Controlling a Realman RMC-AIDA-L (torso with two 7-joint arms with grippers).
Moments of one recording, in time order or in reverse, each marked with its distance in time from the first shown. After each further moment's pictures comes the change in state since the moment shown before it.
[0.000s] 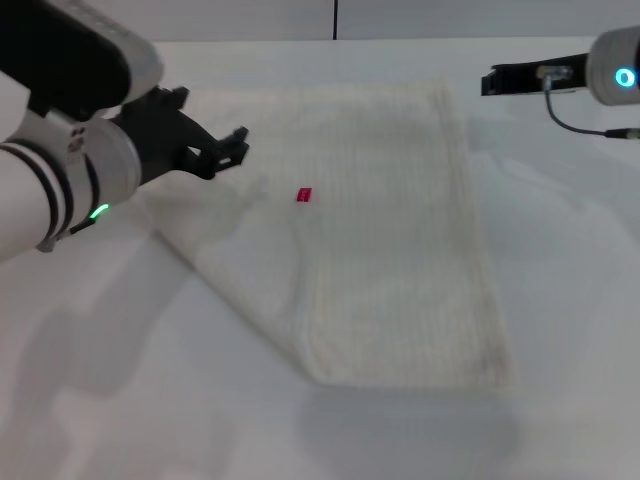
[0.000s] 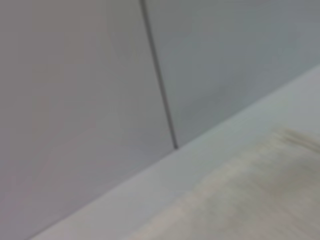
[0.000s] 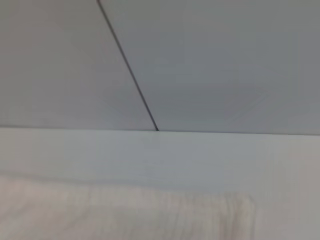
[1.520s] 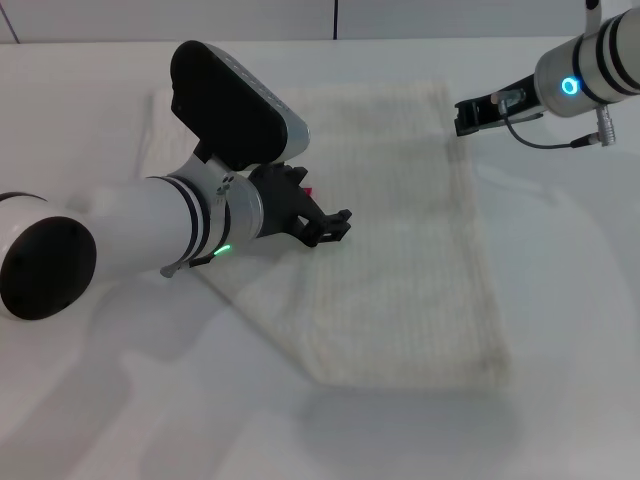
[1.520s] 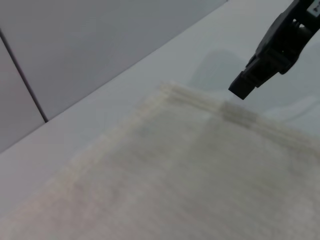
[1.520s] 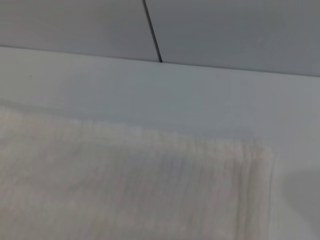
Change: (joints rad) left arm -0.290 -0.070 0.084 0.419 -0.283 0.034 0.209; right arm 0.229 -0.025 0.000 0.304 -0.163 -0.014 0.067
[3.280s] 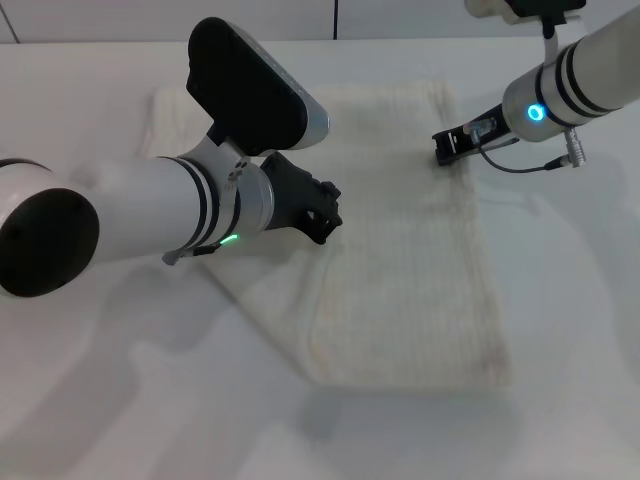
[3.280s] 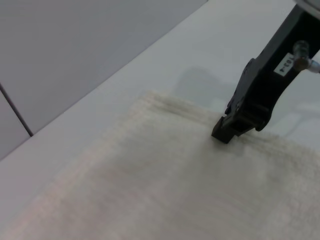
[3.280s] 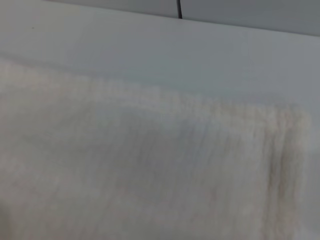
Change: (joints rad) left arm -0.021 0.004 -0.011 -0.092 0.048 -0.128 -0.024; right arm 0.103 0.008 -0.013 0.213 -0.015 0.086 -0.032
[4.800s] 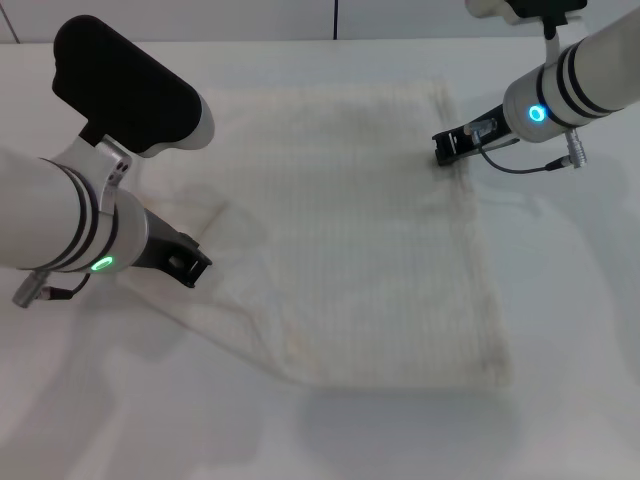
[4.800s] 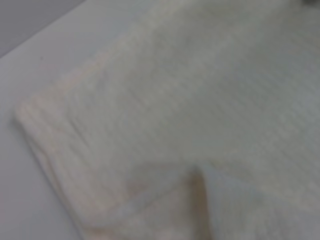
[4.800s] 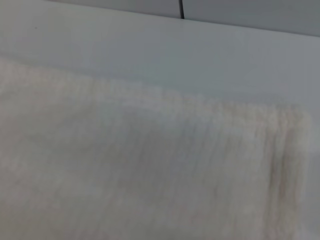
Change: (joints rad) left arm 0.131 0.006 -0.117 -0.396 0.296 -0.645 -0.252; right arm -0.011 0.003 0.000 -0.019 0.001 -0.009 -0.006
